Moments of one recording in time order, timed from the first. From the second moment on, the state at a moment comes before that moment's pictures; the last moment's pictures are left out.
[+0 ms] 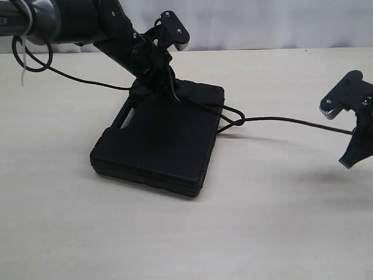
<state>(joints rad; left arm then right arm) -0.46 2.11 -1.59 -0.46 0.60 0.97 0.05 1.61 -0.82 -0.76 0.59 0.05</state>
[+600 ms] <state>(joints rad) -0.50 2.11 -1.59 -0.78 0.71 1.36 0.28 1.62 -0.82 -0.86 0.36 0.04</state>
